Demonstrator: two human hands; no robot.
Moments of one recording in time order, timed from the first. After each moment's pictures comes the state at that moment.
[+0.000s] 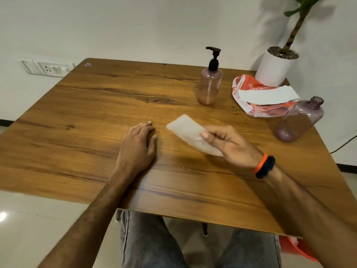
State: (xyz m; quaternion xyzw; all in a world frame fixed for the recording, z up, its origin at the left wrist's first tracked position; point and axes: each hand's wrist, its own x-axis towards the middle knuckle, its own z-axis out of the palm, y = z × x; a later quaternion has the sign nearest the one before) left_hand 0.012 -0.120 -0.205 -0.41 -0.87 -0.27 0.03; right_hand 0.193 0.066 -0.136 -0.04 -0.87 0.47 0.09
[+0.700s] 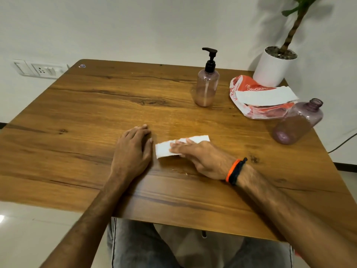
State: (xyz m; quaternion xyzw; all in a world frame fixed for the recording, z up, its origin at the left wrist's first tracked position) left_hand 0.009 -0.118 -0.211 -0.39 -0.88 -0.27 0.03; right_hand 0.162 0.059 -0.185 0.01 -0.96 0.26 -0.01
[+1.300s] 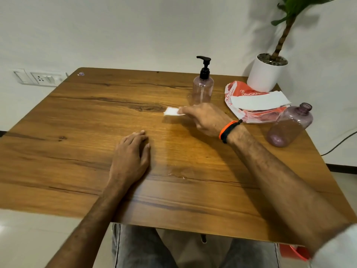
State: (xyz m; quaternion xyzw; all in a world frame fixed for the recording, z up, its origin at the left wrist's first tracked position) left_hand 0.007 -0.119 -0.213 -0.40 -0.87 -0.28 0.04; right_hand 0.111 0.118 -0.127 -0.06 -0.99 0.08 0.09
